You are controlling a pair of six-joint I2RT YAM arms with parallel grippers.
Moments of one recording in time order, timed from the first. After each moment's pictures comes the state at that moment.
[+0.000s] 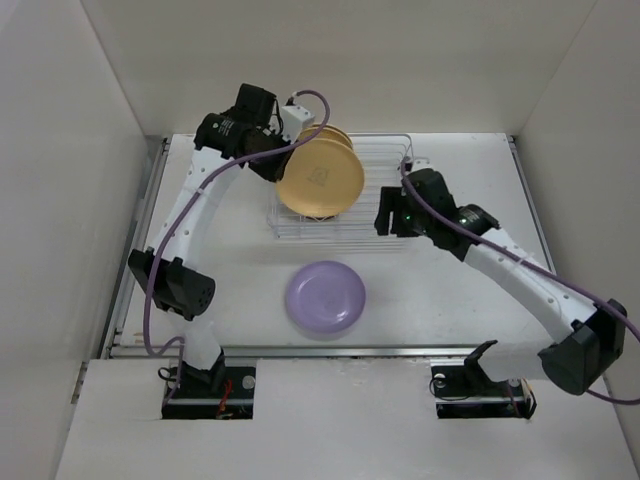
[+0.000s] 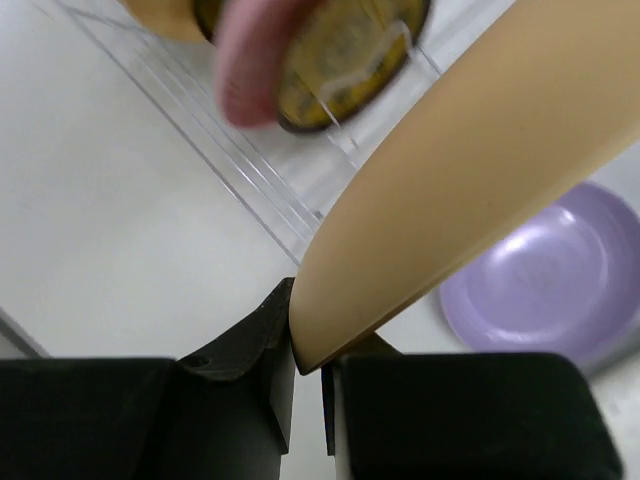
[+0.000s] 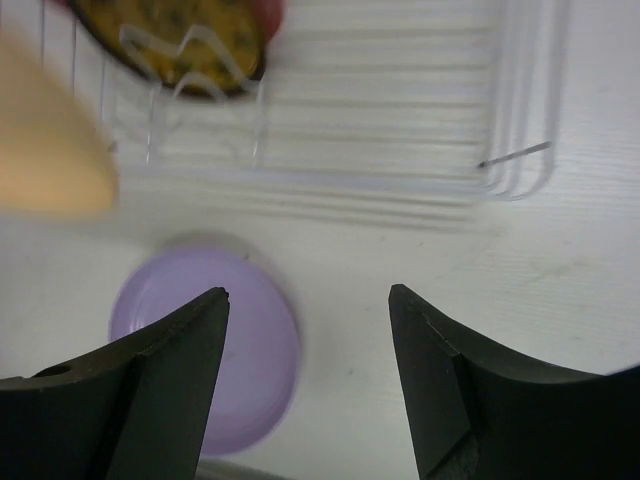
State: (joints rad) left arm -0.40 1.80 2.11 -1.19 0.12 0.29; right arm 0.62 1.32 1.21 -0.62 0.17 0.46
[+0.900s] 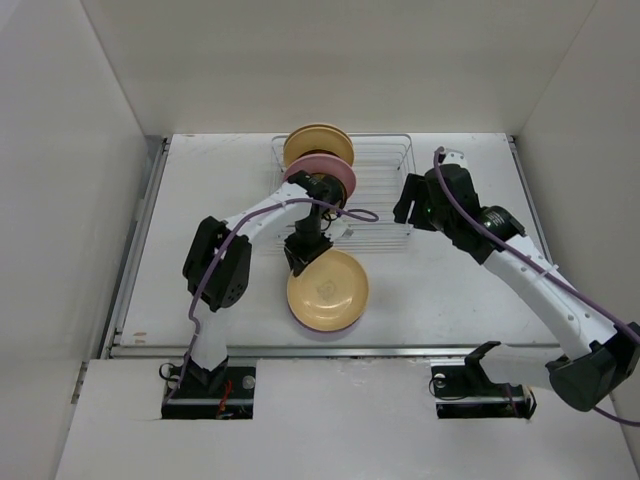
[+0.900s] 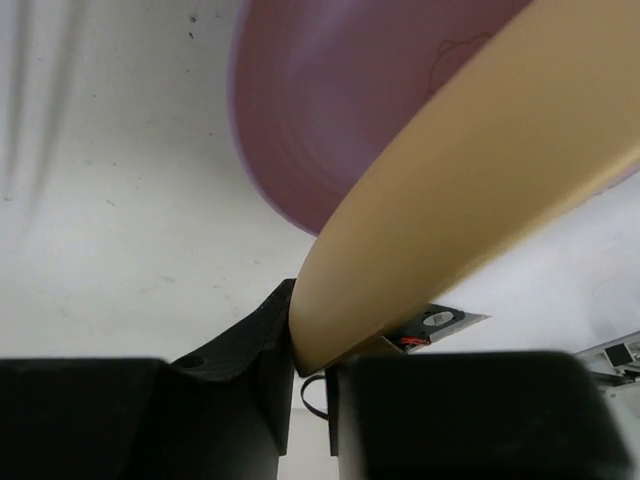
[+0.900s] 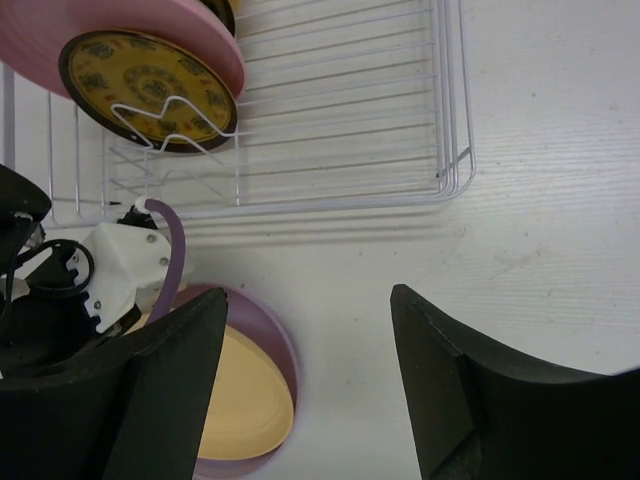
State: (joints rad) left arm -0.67 1.98 1.66 -1.37 0.10 0.26; right arm 0.54 1.21 1.24 -0.67 0.30 0.57
